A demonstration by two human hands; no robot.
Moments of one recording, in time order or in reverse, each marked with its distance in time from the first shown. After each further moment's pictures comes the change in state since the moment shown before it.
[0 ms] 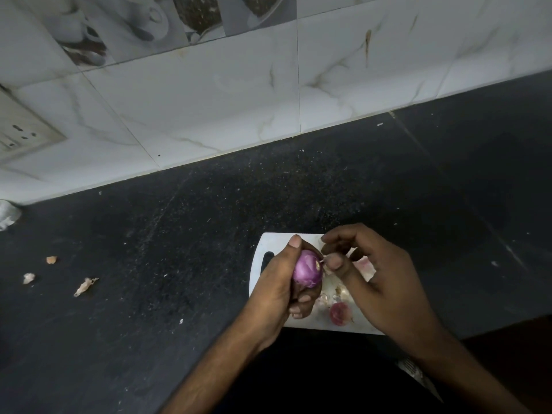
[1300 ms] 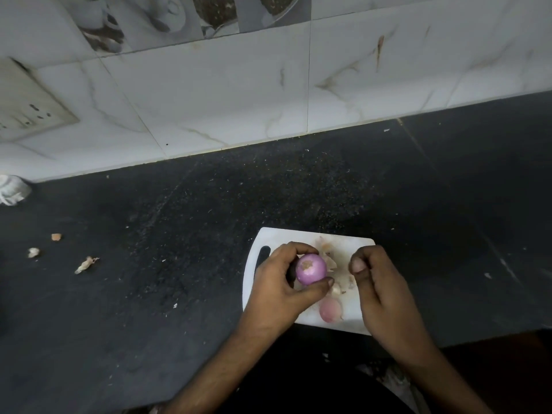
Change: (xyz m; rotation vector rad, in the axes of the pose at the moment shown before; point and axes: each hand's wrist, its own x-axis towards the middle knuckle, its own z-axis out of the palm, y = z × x) left_hand -0.002 -0.026 0.007 0.609 0.292 0.394; right_hand -0.034 0.042 -0.007 -0.115 0.006 0.220
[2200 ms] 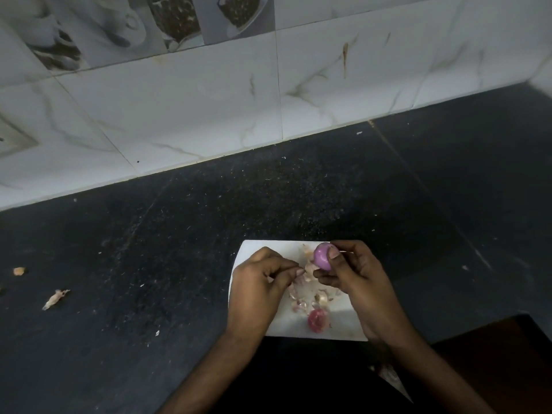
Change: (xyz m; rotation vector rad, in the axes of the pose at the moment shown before) left_hand 0.030 -0.033 -0.003 0.281 0.111 0.154; right_hand 0.028 0.003 0.013 0.641 0.087 0.420
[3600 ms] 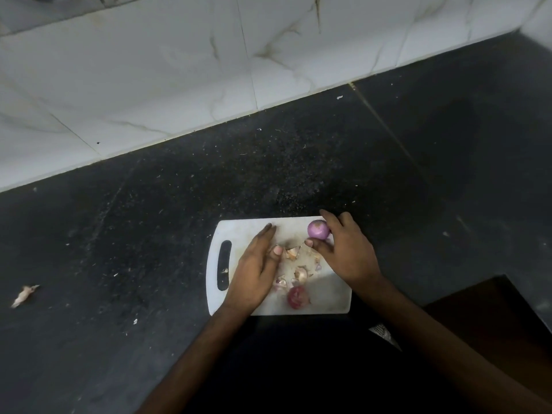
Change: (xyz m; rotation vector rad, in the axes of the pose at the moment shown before) left_hand -0.004 -0.067 0.060 0.015 -0.291 -0.141; right_hand 0.075 0.078 -0.058 -1.114 0.011 -0.222
